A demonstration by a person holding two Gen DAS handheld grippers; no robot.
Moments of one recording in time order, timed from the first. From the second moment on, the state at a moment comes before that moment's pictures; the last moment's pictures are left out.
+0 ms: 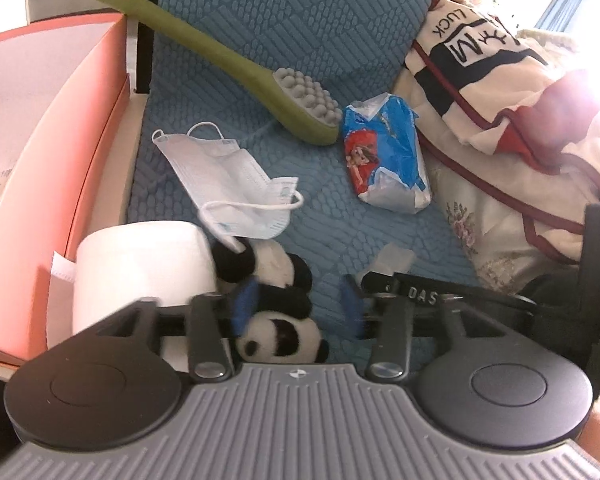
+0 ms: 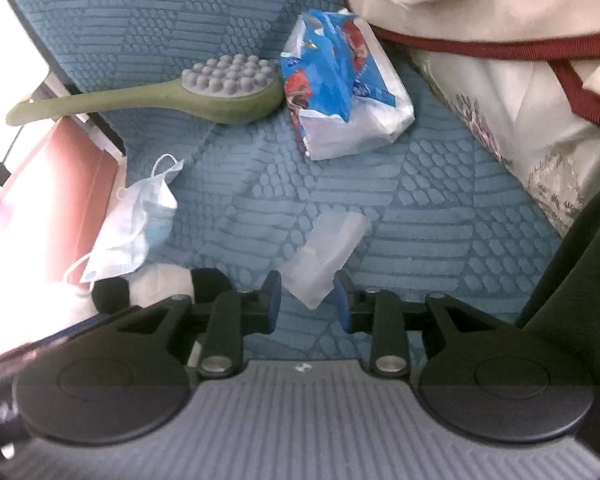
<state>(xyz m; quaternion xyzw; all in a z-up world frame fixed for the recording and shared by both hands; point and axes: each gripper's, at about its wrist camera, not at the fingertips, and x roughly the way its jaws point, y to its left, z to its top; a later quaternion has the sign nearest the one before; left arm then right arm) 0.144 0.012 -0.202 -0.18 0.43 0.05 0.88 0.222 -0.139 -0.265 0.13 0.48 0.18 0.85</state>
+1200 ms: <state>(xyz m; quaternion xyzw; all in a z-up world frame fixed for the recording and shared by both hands) 0.156 -0.042 -0.227 0.03 0.43 0.08 0.90 0.254 -0.152 -0.262 0.16 0.49 0.19 0.84</state>
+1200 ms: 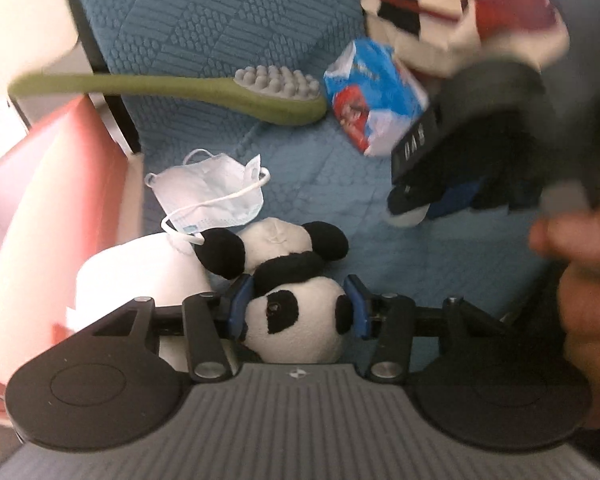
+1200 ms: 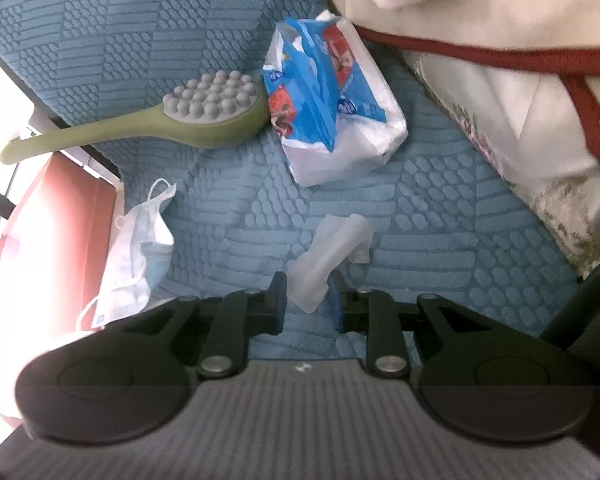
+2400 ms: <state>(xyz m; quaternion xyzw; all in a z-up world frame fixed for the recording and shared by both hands) 0.118 -0.031 -0.083 -0.21 0.34 0.03 0.92 0.191 -0.230 -0.124 0.06 0.40 0.26 0.88</state>
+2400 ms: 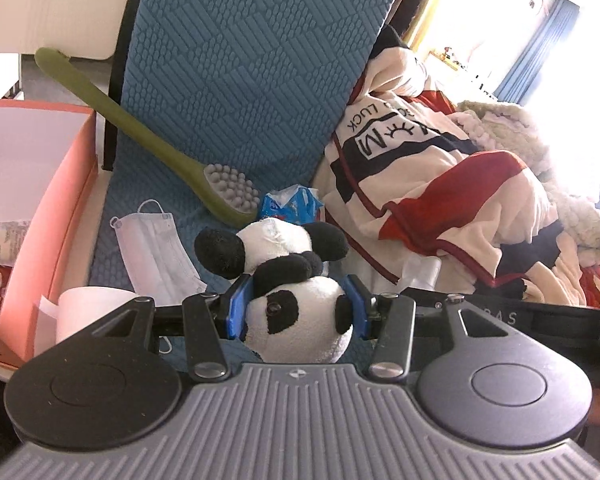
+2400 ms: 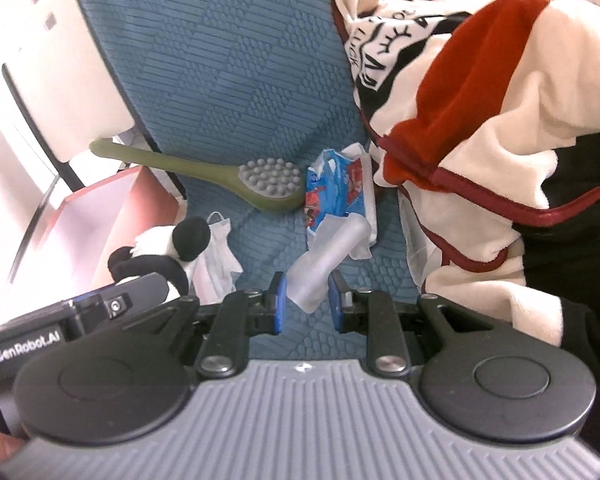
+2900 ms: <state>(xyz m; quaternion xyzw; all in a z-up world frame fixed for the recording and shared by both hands) 0.058 -0.004 -0.055 -0.22 0.31 0.07 0.92 0.143 -0.195 -0.095 0.04 0.37 0.32 0.87</state>
